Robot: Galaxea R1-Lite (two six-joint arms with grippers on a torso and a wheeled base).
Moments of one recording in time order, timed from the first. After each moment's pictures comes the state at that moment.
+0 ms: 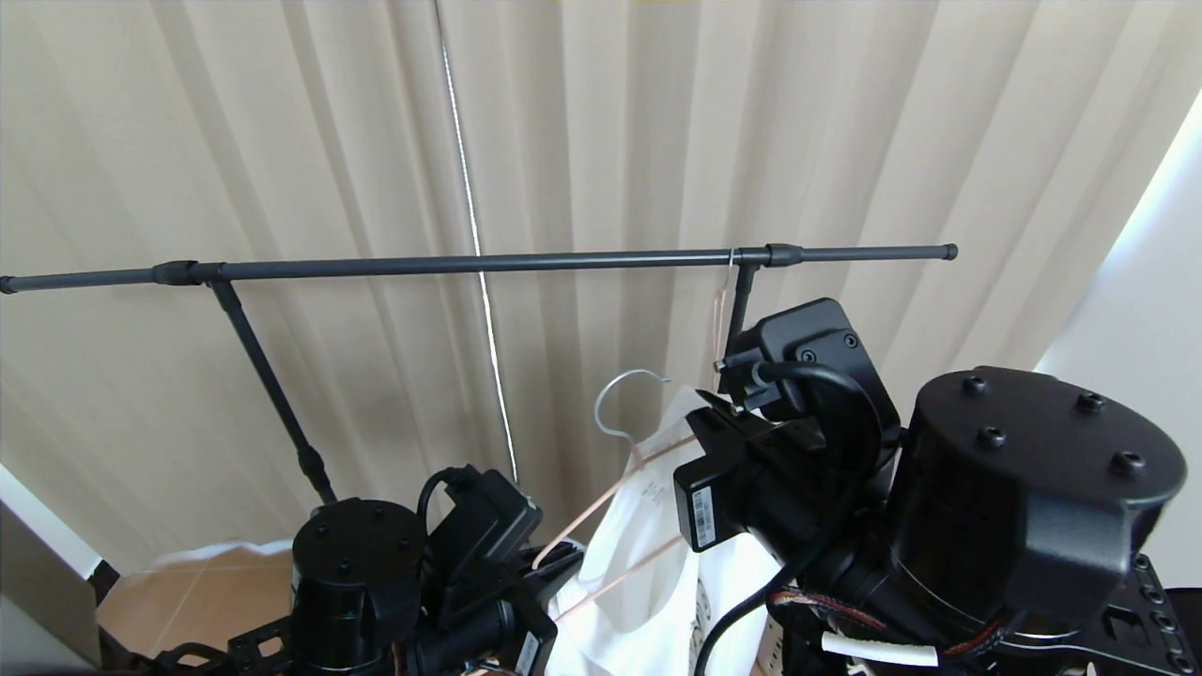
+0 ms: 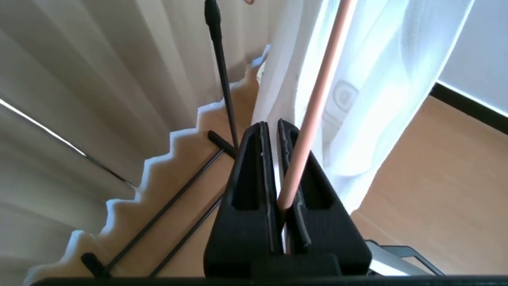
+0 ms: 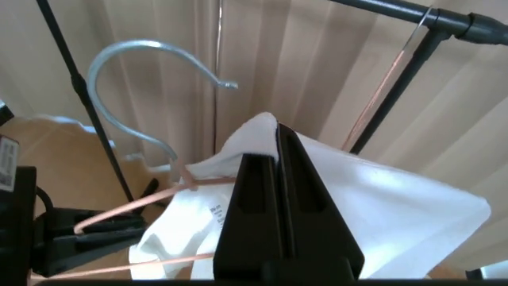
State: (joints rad) left arm -0.76 1.85 -0.31 -1.17 -0.01 0.09; right arm 1.05 1.70 -0.76 -0.80 -0.70 -0.01
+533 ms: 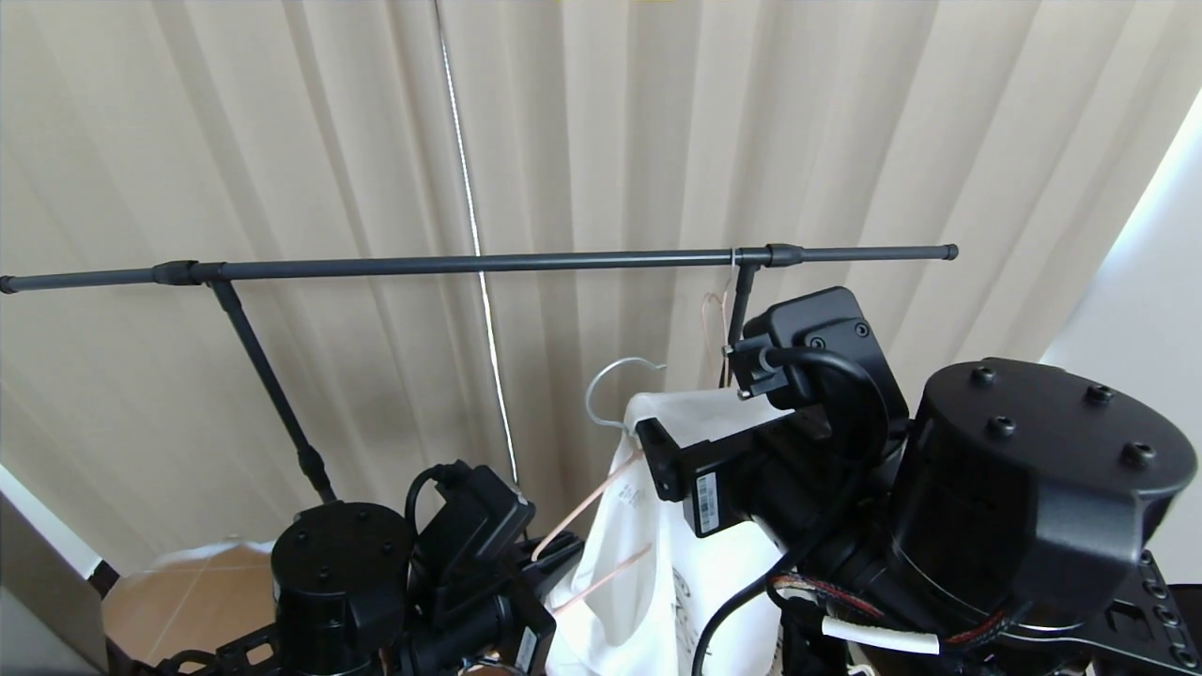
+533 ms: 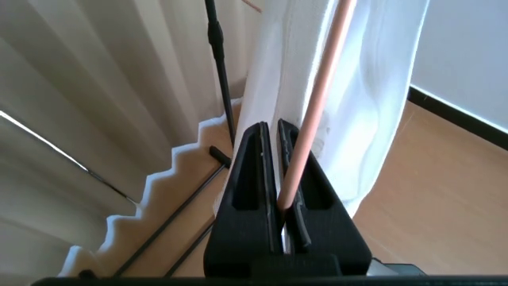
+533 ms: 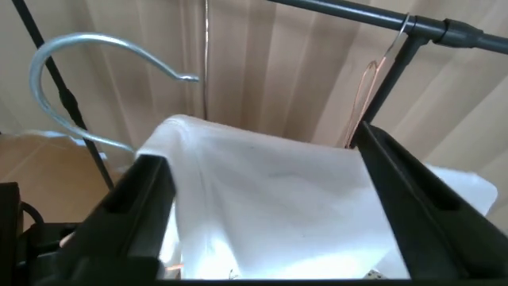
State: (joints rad) left arm -0.76 1.86 -0.28 -1.27 -0.01 0.09; right arm 1.05 1.70 -0.77 -0.82 -0.75 -0.02
